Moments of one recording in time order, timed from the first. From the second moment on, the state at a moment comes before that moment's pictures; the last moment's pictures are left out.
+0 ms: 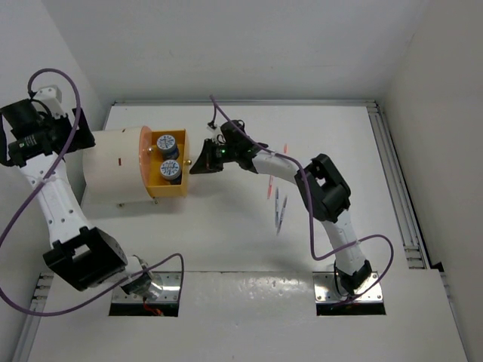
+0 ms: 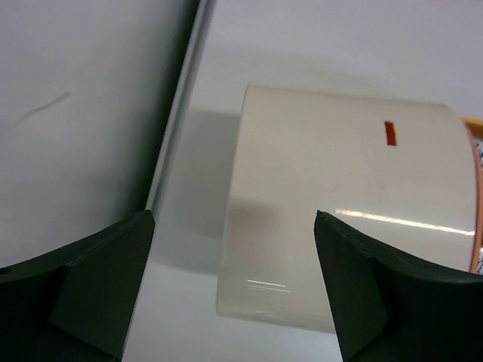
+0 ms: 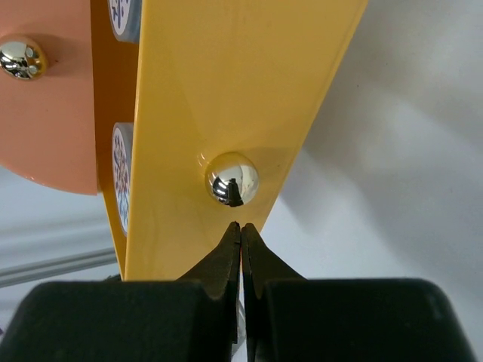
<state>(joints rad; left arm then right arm) 0.59 1.31 1.54 -0.79 0.25 0.17 0.70 2.23 1.62 0.09 -0.62 0.86</state>
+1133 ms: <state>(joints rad) 0.63 1.48 1.47 -0.71 0.57 0.26 0.71 2.34 1.83 0.17 -0.57 0.86</state>
